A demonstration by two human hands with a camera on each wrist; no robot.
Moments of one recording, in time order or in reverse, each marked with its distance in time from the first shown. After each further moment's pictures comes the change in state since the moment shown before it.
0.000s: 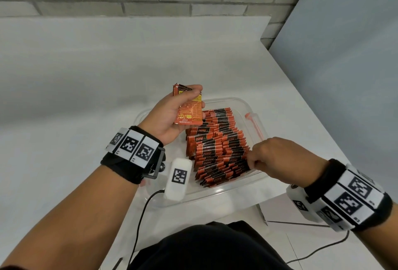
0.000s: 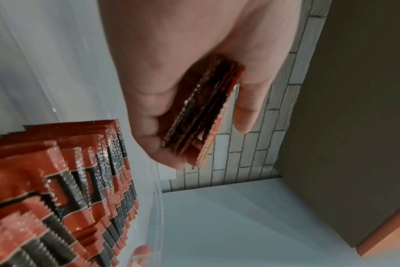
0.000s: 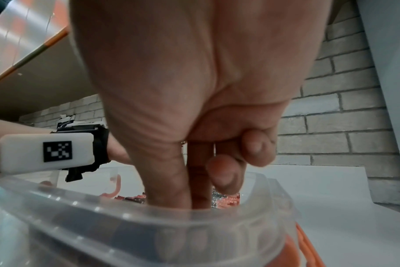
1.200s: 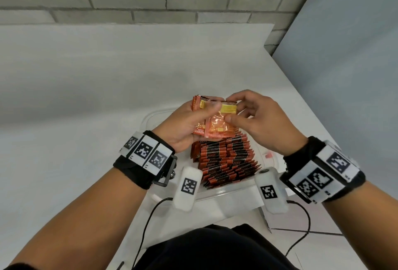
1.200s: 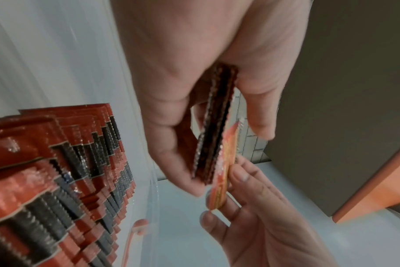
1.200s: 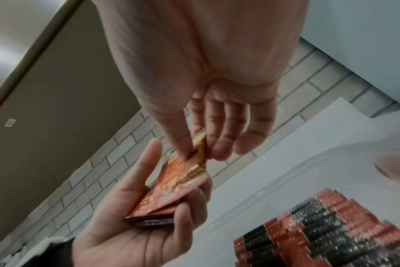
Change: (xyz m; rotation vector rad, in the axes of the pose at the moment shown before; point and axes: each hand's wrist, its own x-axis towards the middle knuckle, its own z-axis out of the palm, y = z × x) left_hand -0.015 -0.006 0.018 0.088 -0.188 -0.010; right_hand 0.037 -0.034 -0.043 0.840 0.595 0.102
